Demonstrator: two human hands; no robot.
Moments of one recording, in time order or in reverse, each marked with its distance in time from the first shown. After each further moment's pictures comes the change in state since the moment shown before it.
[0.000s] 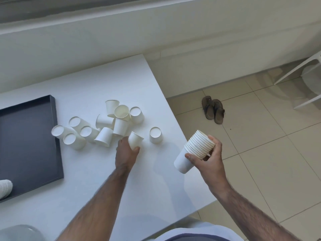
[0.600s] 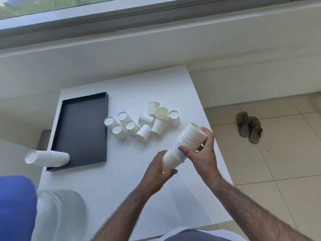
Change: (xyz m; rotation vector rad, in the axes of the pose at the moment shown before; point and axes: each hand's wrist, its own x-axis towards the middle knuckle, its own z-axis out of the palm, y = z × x) left_hand -0.124 0.000 -0.074 -0.250 -0.210 0.252; right_hand -0.011 -0.038 0.113 0.005 -0.260 -0.153
